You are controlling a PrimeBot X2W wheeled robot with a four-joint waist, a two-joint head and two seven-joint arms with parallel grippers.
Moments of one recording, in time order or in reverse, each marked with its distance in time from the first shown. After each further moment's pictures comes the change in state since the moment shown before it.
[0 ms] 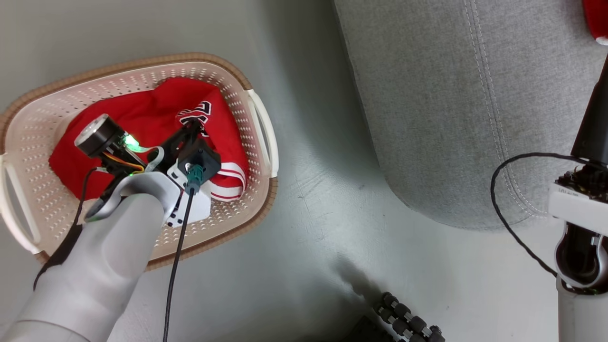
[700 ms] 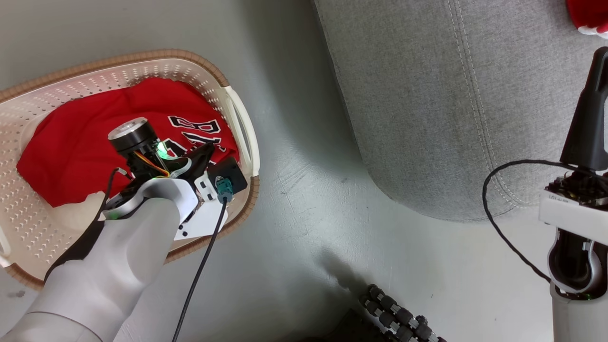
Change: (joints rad) left arm -0.035 -0.017 -0.117 0.032 0.118 -0.127 0.126; right arm 0.021 0.000 0.024 -0.001 0.007 0.000 0.000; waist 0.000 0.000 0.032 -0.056
